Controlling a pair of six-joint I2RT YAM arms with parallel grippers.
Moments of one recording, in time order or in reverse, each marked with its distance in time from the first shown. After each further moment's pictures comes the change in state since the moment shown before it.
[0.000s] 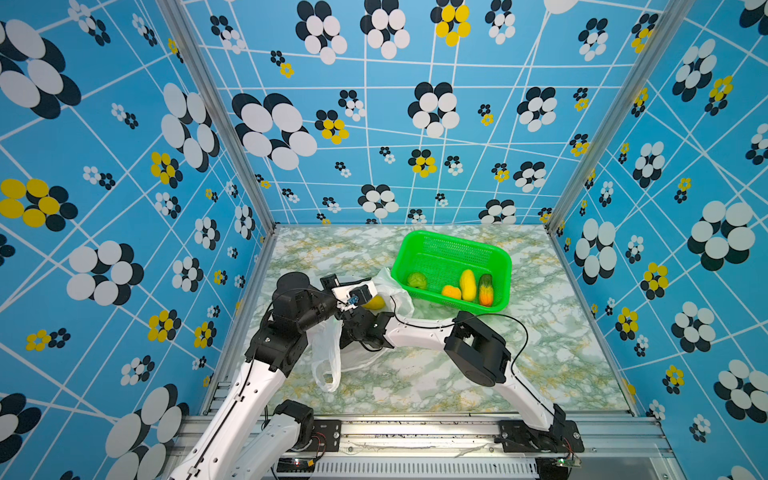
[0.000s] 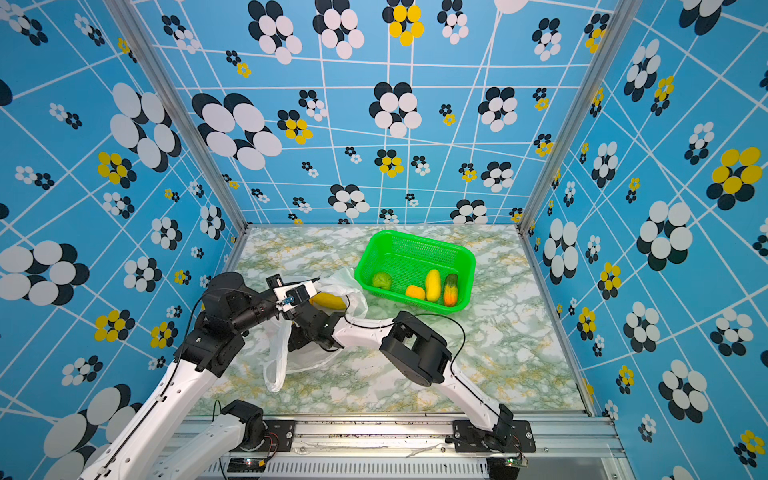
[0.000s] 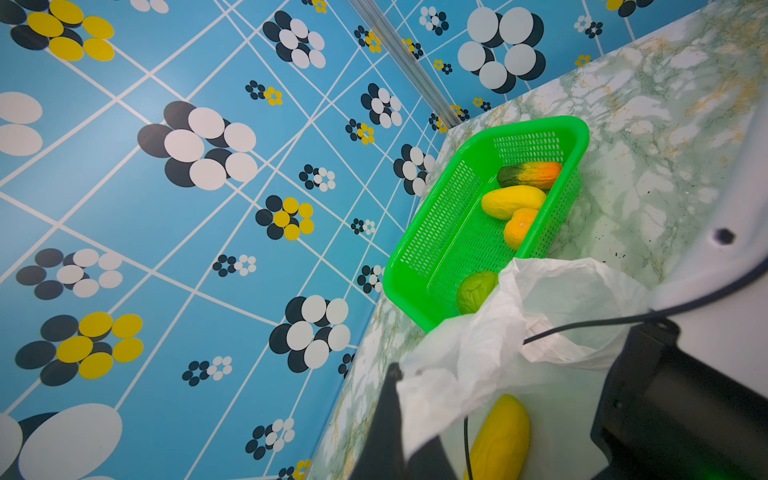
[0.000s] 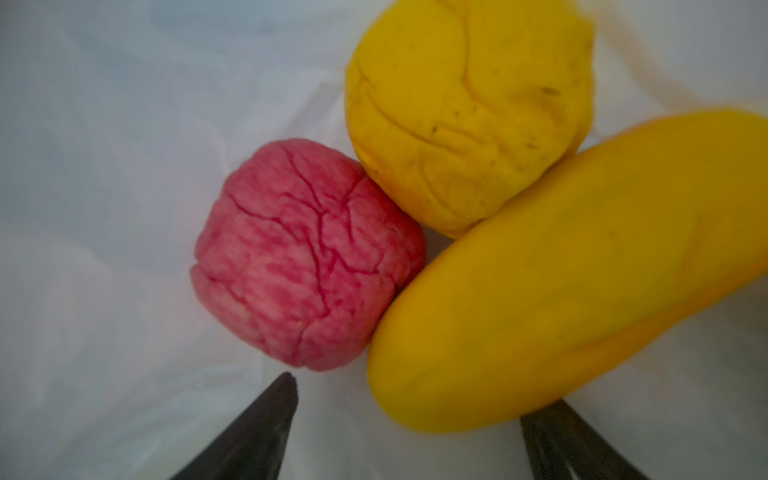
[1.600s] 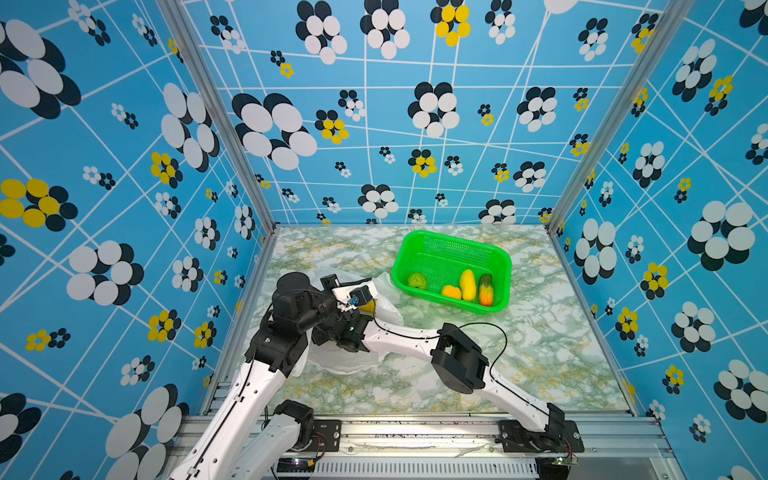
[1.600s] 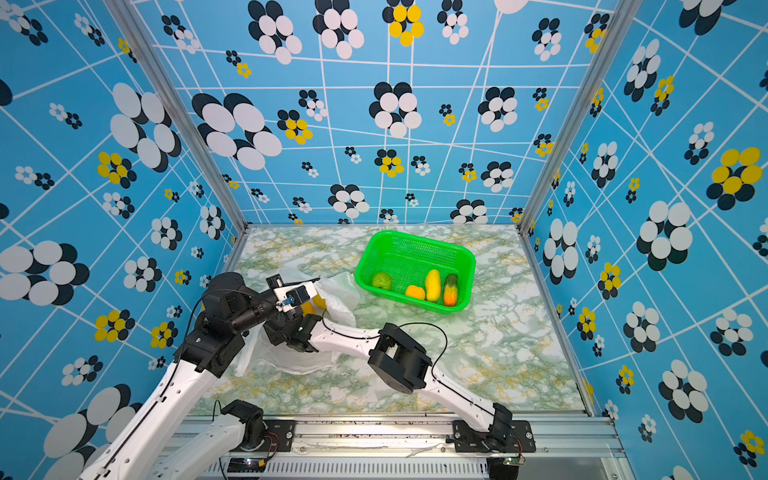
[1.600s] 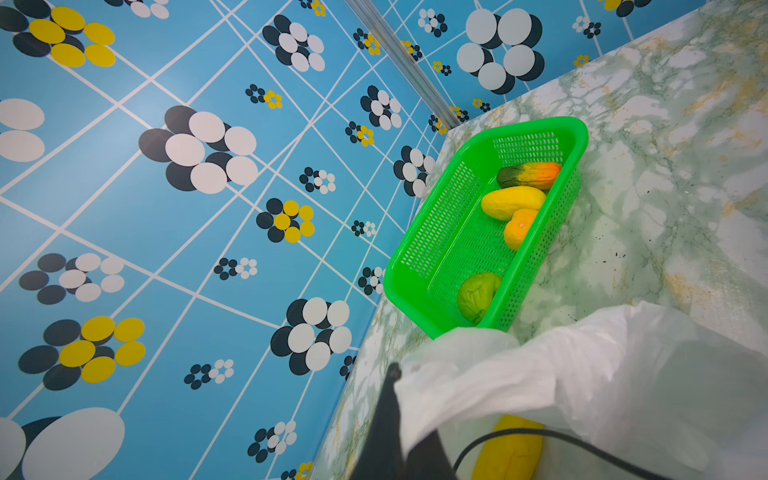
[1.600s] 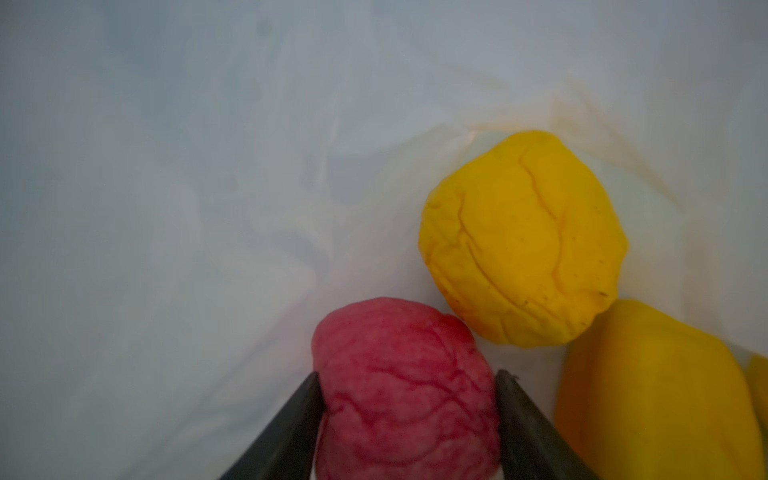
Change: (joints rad) left arm -0.003 -0.002 0.000 0.000 0.000 0.007; right arm 0.078 0.203 0.454 -0.261 0.319 0.024
